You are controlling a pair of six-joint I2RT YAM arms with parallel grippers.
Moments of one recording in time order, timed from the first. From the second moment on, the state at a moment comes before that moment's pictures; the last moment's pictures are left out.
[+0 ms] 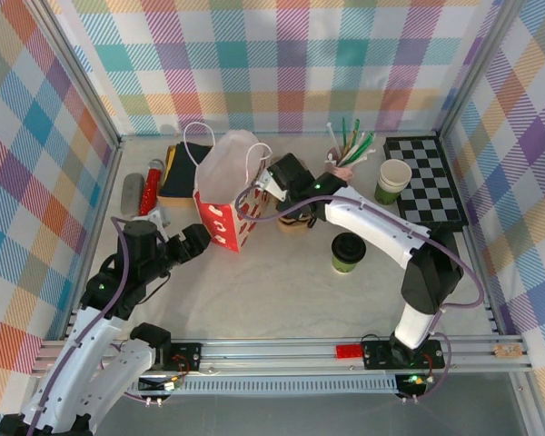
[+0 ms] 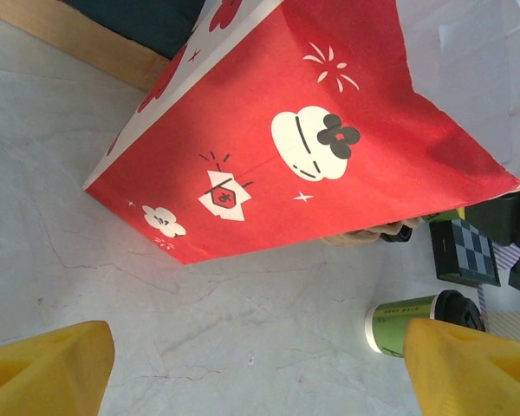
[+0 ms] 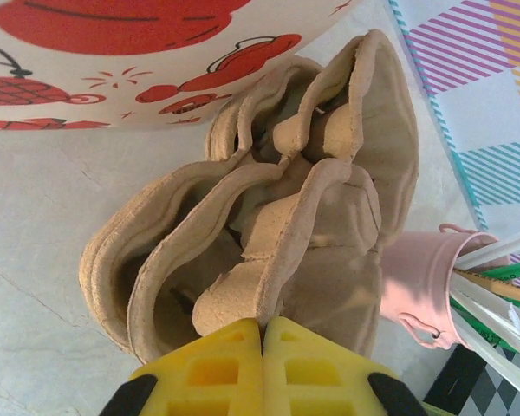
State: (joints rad) left arm -0.33 0.63 0.76 -0.70 0.12 -0.75; right arm 0.80 1.74 1.56 -0.76 0.38 -0.44
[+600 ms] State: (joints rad) left arm -0.33 0.62 0.76 -0.71 0.11 -0.75; right arm 0.83 1.73 1.50 -0.68 0.42 -0.35
